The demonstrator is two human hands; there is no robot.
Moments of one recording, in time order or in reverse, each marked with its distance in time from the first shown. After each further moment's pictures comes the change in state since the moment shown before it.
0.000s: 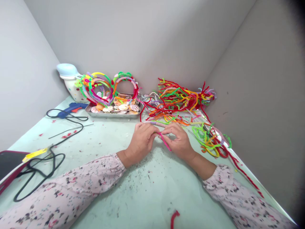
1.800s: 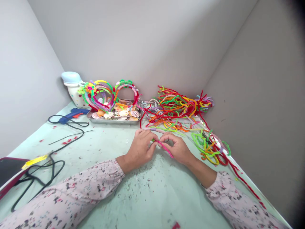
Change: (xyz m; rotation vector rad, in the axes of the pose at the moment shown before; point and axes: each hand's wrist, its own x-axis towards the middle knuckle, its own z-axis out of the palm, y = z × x) left_hand 0.000 -0.003 -0.002 -0.046 -0.070 -0.038; right_hand 0.004 -0.003 -0.003 0.249 -0.226 0.357
